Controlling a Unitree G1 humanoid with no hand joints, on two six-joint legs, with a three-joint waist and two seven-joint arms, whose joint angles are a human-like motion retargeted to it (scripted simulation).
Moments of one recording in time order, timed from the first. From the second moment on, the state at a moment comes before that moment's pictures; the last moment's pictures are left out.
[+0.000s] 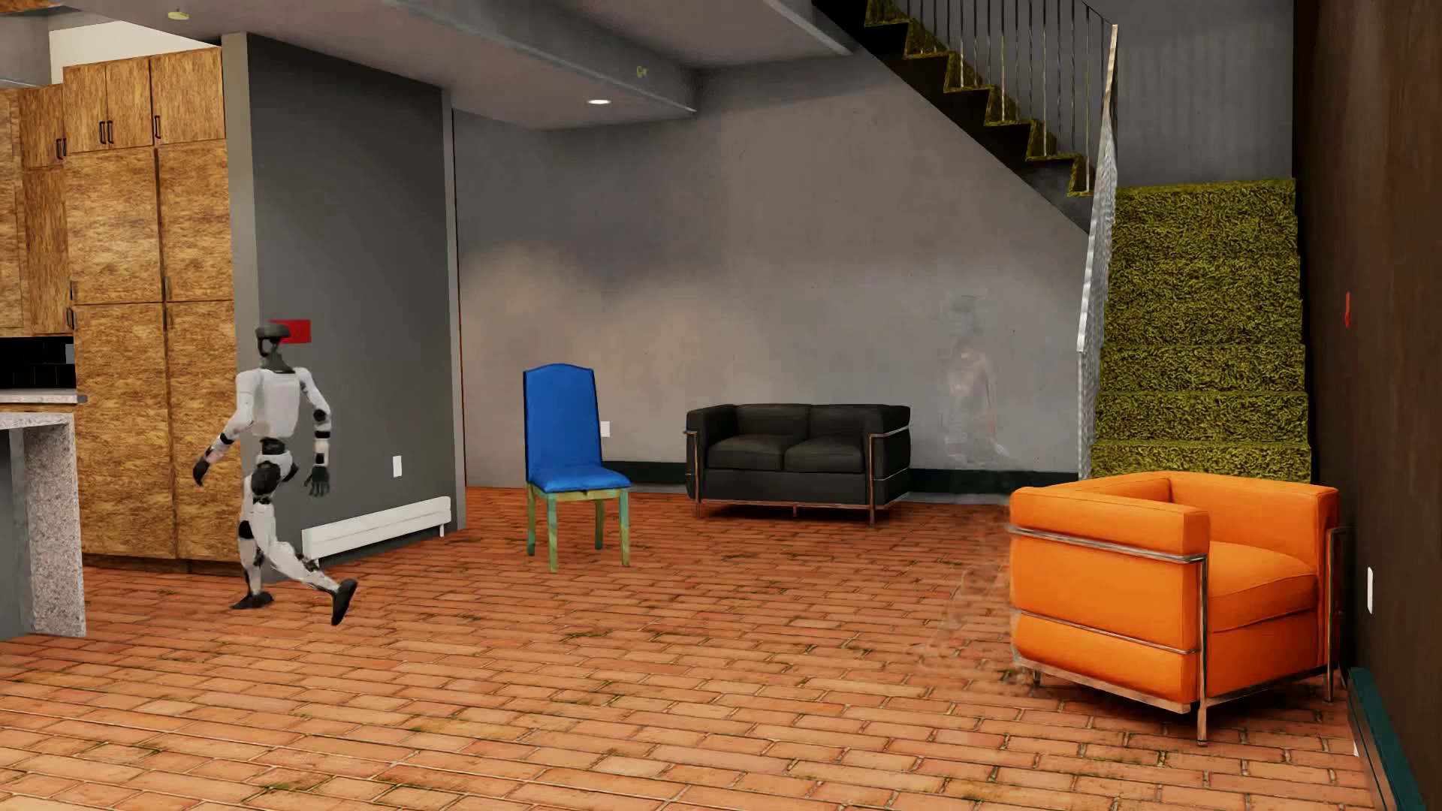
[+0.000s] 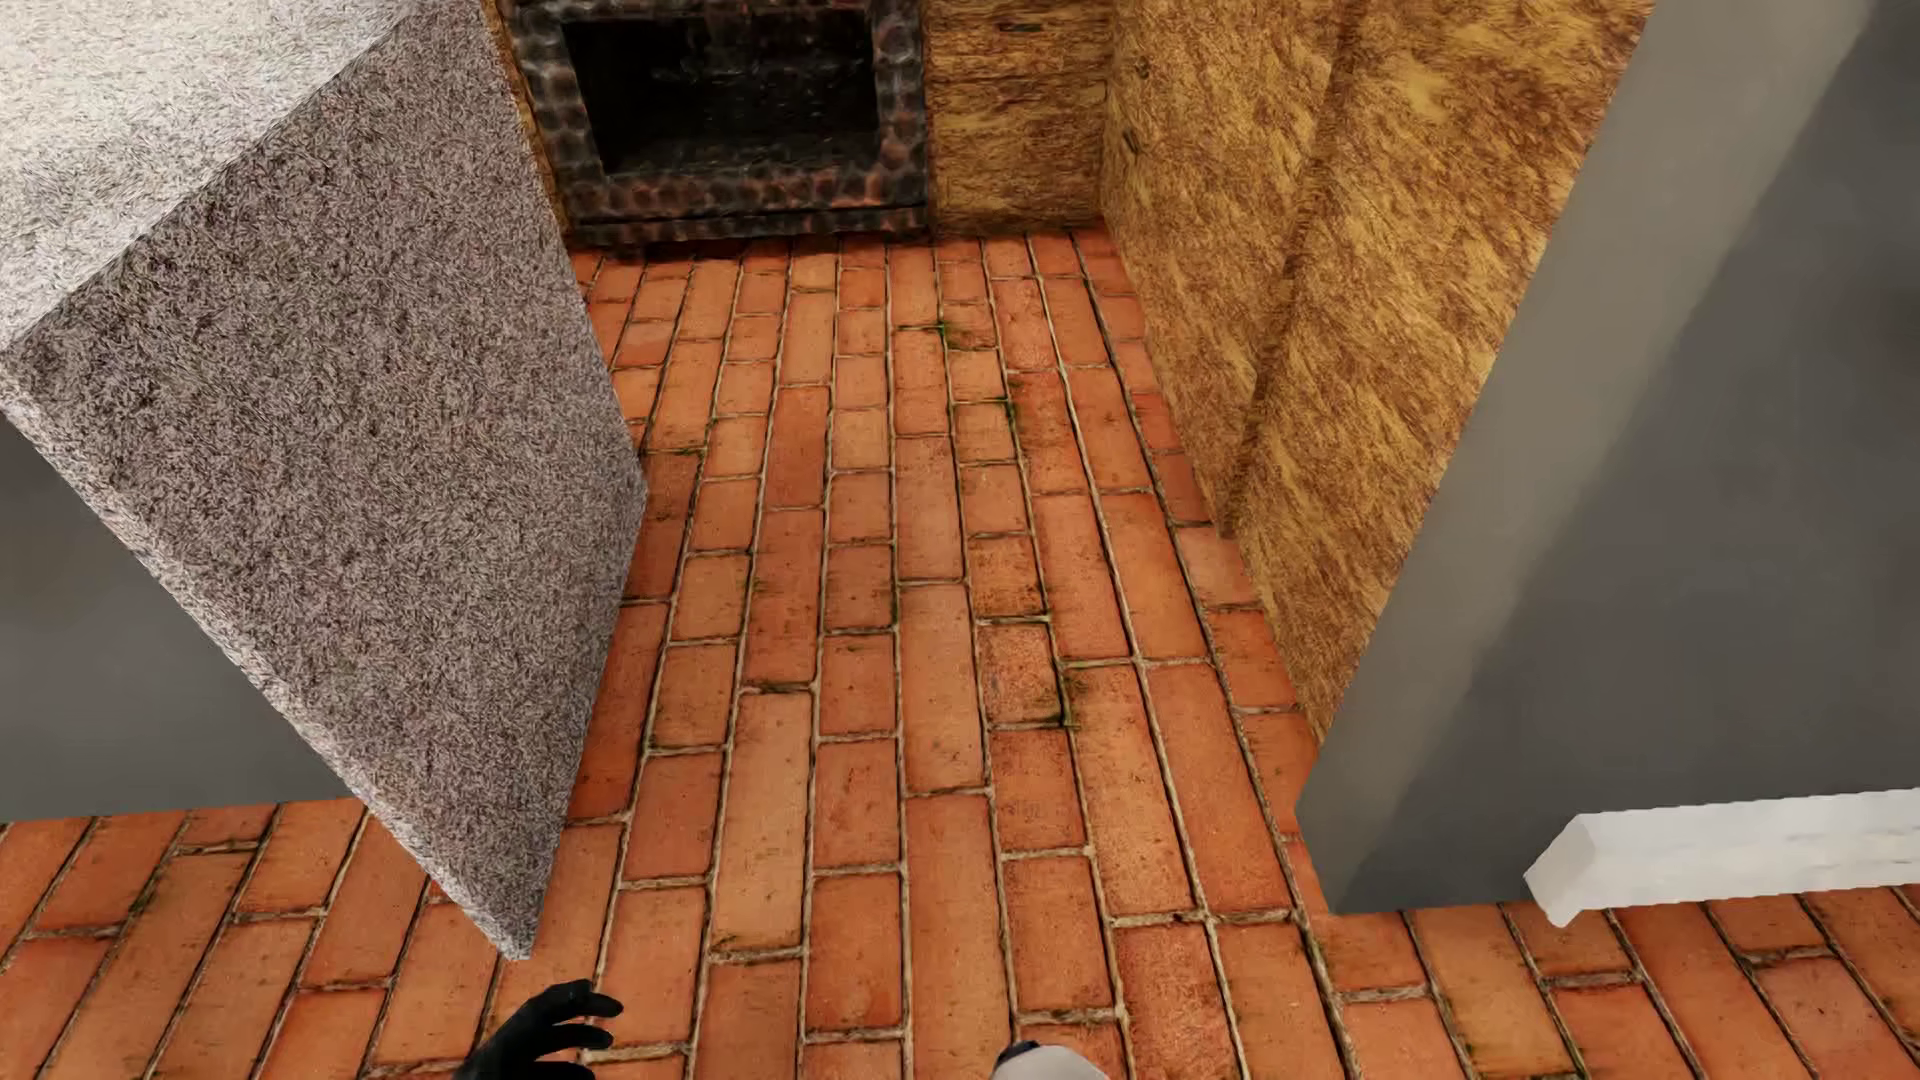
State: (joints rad) body 0.29 -0.57 -0.31 0.19 0.05 0.10 0.00 0.00 0.00 0.80 0.58 0.24 0.50 0.06 0.22 0.37 -0.33 0.00 0.00 -0.21 0.62 0.52 0.94 0.00 0.00 0.00 0.00 0.00 0.00
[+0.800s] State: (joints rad) body -0.25 0.00 0.17 0.23 -0.07 0.07 0.00 0.00 0.04 0.79 0.87 0.41 0.35 -0.18 0.38 0.38 -0.35 0.00 0.00 -0.42 0.48 0.77 0.91 0.00 0.00 0.00 0.00 0.00 0.00
